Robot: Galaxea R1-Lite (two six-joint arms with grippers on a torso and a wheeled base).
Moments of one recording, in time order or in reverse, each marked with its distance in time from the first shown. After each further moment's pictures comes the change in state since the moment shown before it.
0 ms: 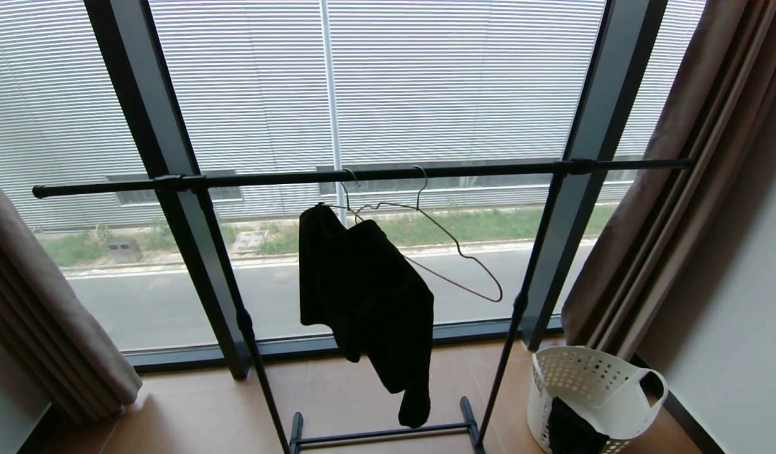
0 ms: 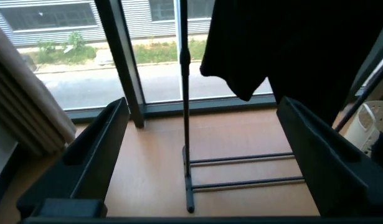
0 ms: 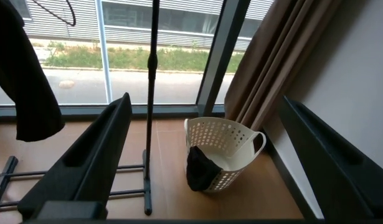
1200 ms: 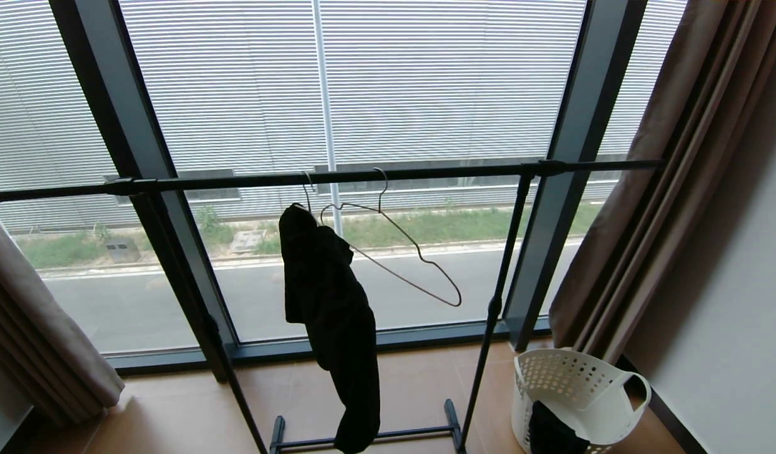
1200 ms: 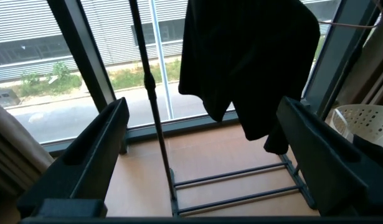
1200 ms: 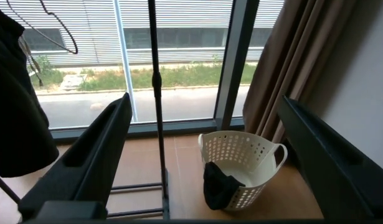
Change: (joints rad) left arm -0.016 -0.067 0.001 -0.003 -0.088 0.042; right arm 0.056 -0.076 0.023 -0.027 0.013 0.123
